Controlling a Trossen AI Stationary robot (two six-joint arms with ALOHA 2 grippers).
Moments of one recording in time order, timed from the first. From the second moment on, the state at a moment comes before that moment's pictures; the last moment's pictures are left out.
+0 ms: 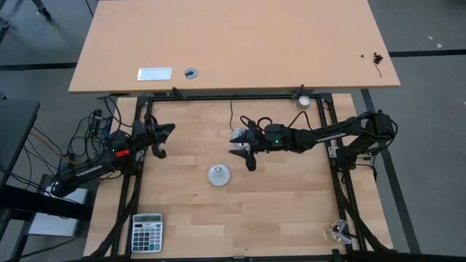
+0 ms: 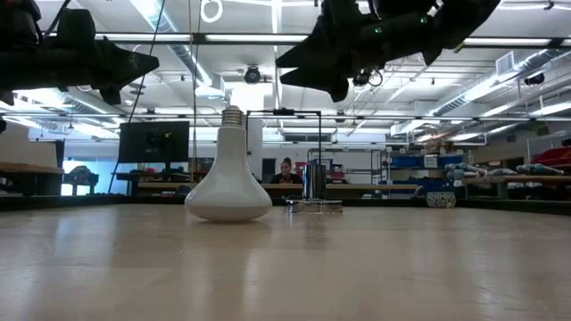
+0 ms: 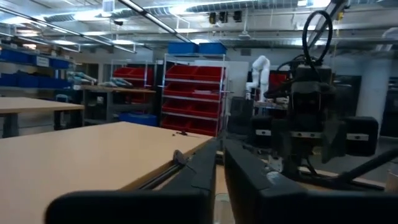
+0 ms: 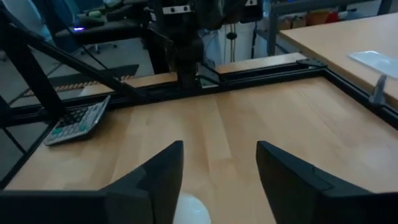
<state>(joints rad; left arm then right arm) 0.42 0.01 0.01 0.29 0.04 -0.11 -0.04 1.55 0.85 0.47 0.01 0.15</state>
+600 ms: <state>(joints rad) 0.42 0.12 0.01 0.30 0.19 -0.16 0.06 1.70 0.99 0.41 0.02 0.16</state>
